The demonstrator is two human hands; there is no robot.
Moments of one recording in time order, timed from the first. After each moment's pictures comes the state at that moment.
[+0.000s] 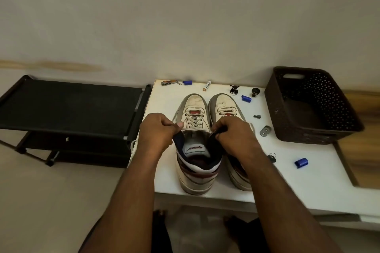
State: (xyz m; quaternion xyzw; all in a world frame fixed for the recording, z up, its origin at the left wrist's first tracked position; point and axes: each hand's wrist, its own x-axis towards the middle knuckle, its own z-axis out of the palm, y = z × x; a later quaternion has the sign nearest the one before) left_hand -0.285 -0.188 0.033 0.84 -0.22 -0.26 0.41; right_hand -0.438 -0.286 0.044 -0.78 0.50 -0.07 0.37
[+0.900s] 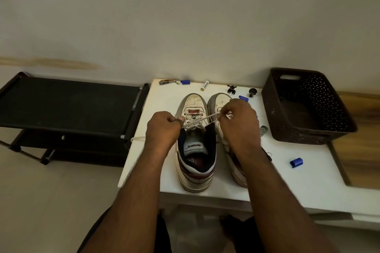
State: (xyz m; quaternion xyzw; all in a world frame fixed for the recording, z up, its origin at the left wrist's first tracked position) left_hand -0.294 -0.203 0.026 0.84 -0.22 -0.25 0.43; right_hand -0.432 -0.292 0.048 -0.79 0.51 -0.24 0.24
